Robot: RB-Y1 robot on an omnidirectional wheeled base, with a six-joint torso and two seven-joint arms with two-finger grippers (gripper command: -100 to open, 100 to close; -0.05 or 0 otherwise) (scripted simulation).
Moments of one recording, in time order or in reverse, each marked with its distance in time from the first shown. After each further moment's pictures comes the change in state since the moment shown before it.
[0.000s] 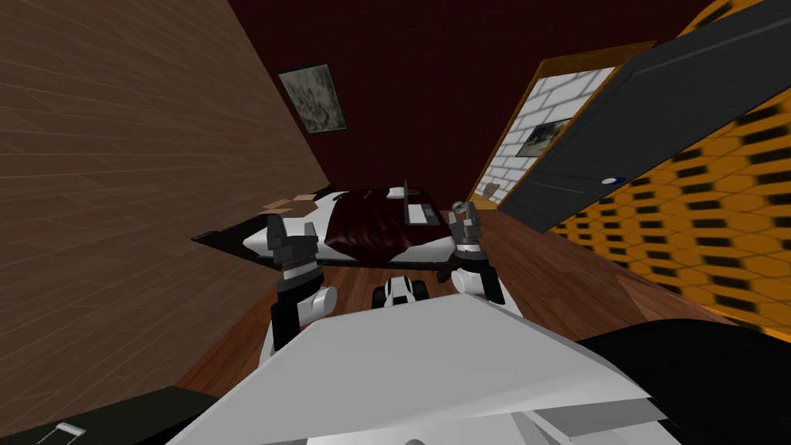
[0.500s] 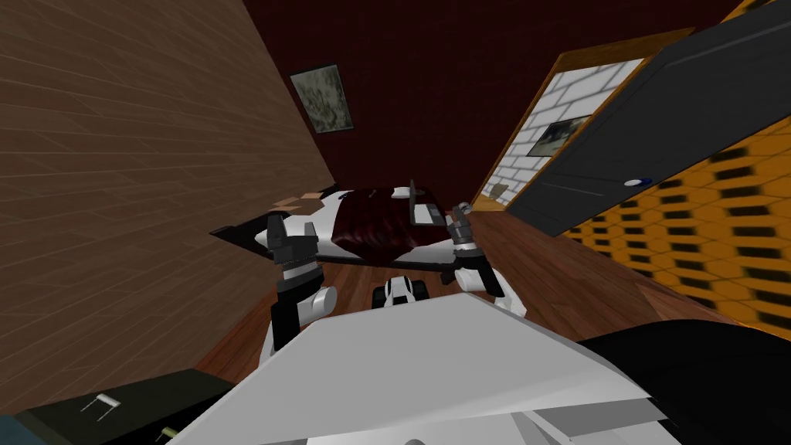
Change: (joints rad) left arm 0.000 0.000 0.000 0.000 0.000 0.000 0.000; right arm -0.031 -0.111 -0.029 0.069 0.076 0.059 0.062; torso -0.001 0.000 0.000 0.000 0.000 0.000
